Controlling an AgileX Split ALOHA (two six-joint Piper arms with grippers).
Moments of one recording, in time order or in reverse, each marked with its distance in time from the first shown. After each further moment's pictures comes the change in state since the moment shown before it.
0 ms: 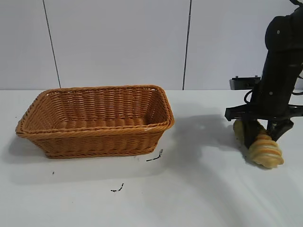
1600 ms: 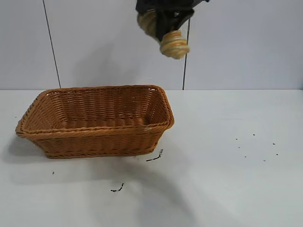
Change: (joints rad) left arm 0.000 0.000 0.000 0.000 0.000 0.000; right arm 0.527 0.176 -0.870 0.035 0.159 -0.761
